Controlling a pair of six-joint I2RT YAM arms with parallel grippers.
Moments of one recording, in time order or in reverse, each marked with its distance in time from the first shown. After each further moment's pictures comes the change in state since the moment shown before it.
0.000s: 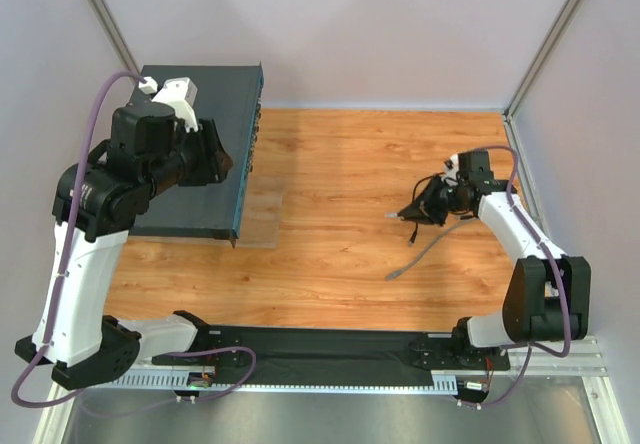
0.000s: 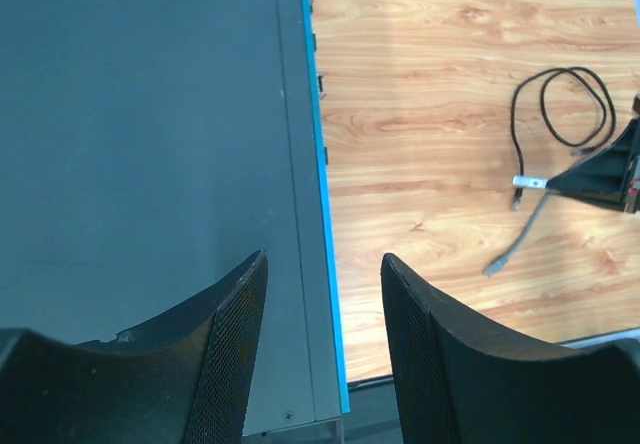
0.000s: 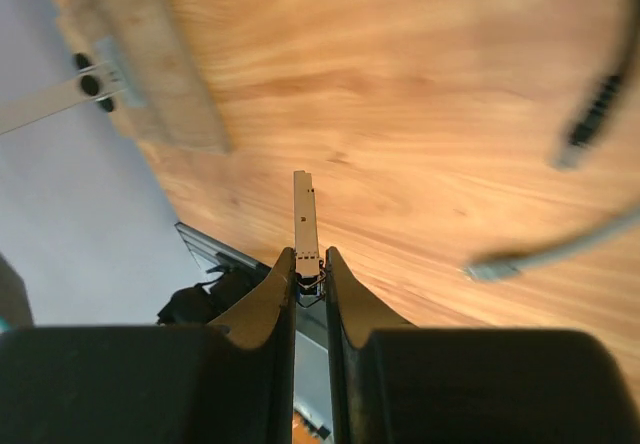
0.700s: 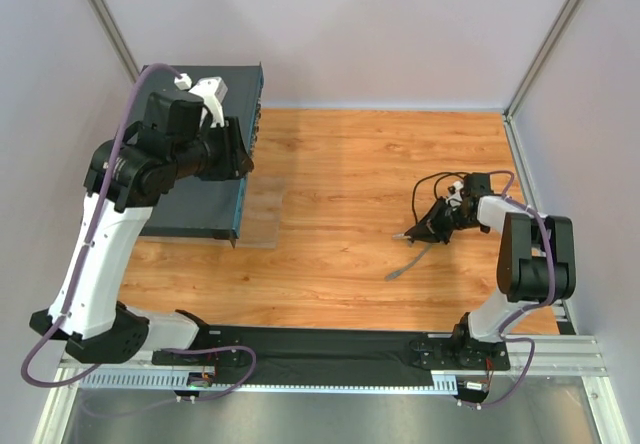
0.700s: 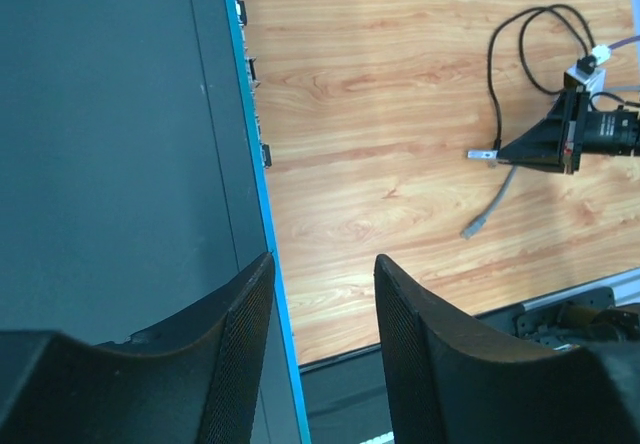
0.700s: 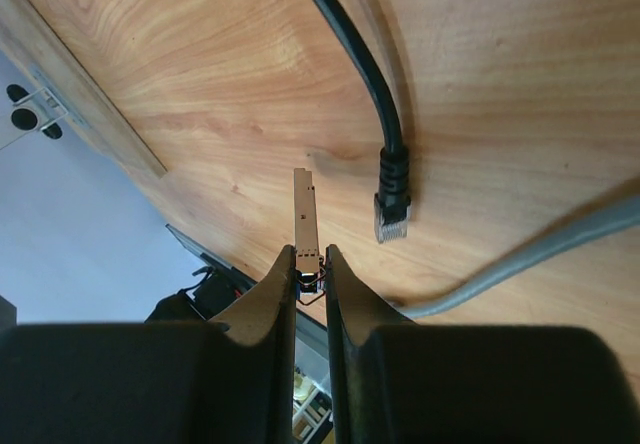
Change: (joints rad) left arm -0.007 0.088 -0.006 0.010 0.138 -0.010; right arm -0.190 0.237 -0.191 0.110 -0.084 -0.143
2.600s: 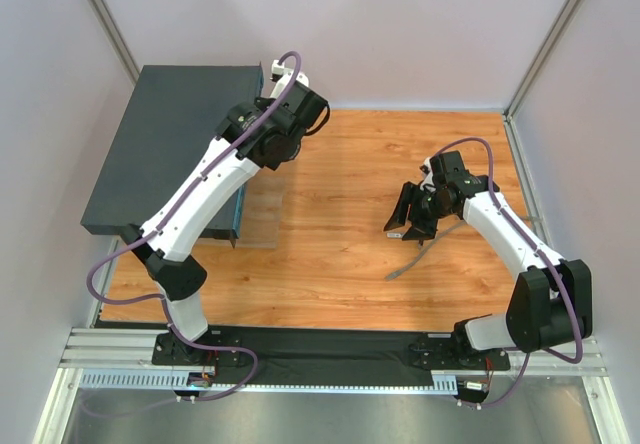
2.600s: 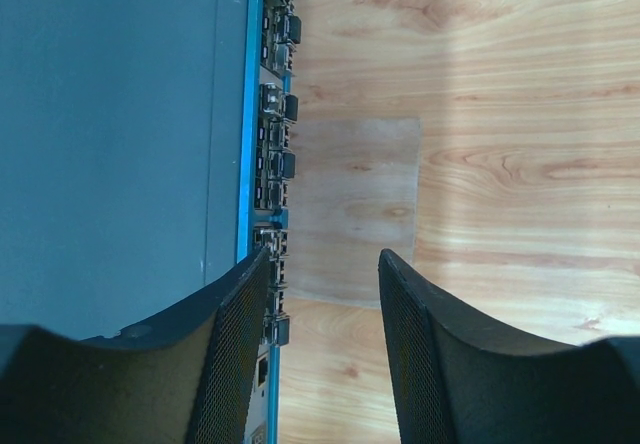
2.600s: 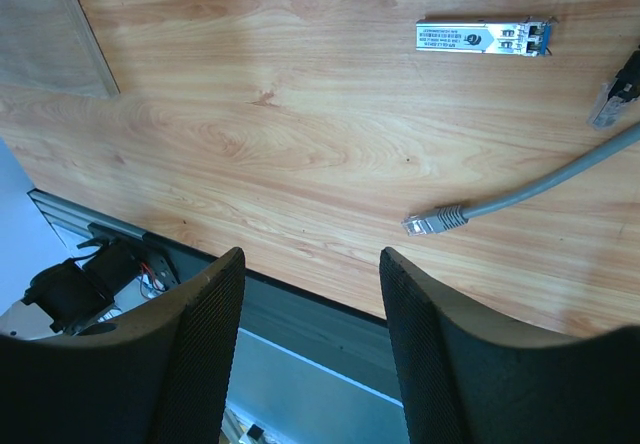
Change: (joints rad) left arm -0.294 0.482 0.273 -0.071 -0.740 0.038; right arm 0.335 -0.261 0.200 -0.329 0.290 -0.026
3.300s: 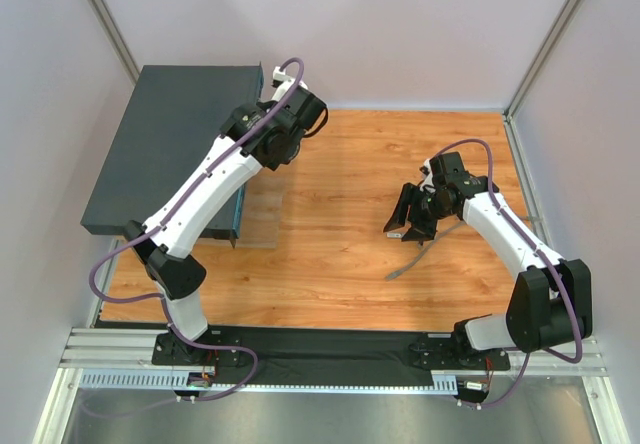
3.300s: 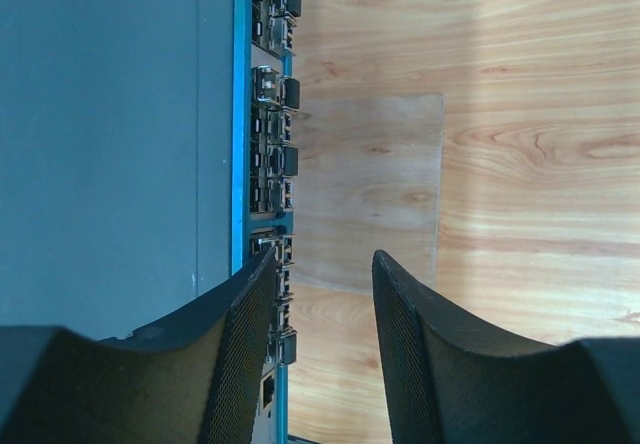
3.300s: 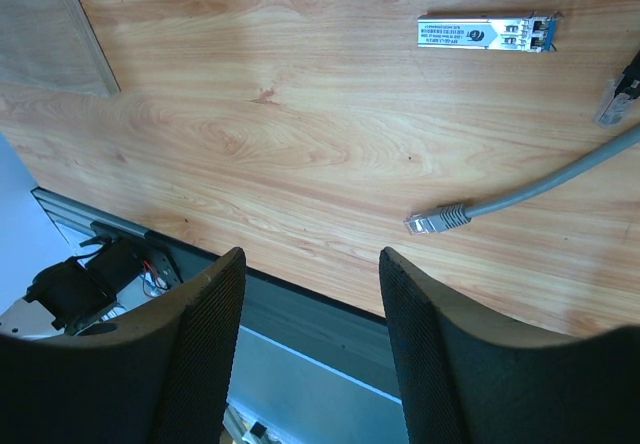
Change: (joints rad) left arm 0.035 0.000 -0.076 0.006 0.019 0.027; right arm 0.000 0.000 -0.010 0.006 -0.008 0.008
